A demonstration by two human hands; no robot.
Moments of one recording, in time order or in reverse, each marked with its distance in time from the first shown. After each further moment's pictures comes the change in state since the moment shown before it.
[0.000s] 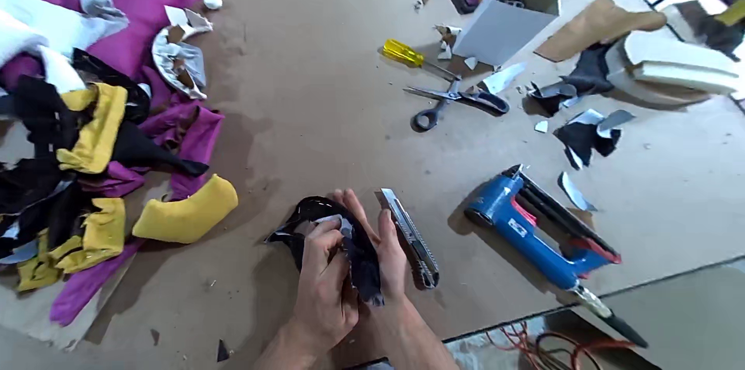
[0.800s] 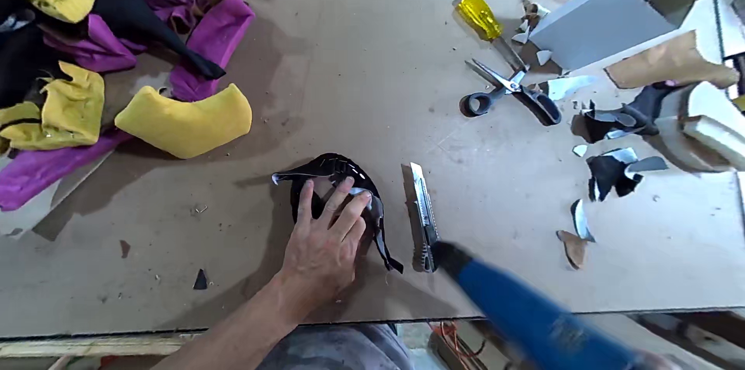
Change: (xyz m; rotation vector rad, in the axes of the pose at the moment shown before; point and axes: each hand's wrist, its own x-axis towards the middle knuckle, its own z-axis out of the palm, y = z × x) left_hand -0.023 -0.010 0.002 0.567 -0.243 0.032; right_hand -0.125 -0.204 0.024 -2.167 -0.154 -0.049
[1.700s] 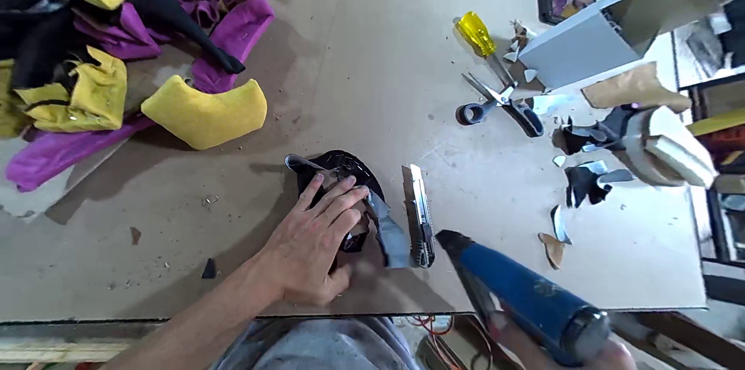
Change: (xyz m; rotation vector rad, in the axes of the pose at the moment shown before) left_hand -0.002 -0.036 -0.039 -0.285 -0.248 0.116; right_hand -0.013 0.003 0.025 -0.010 0.121 0.201
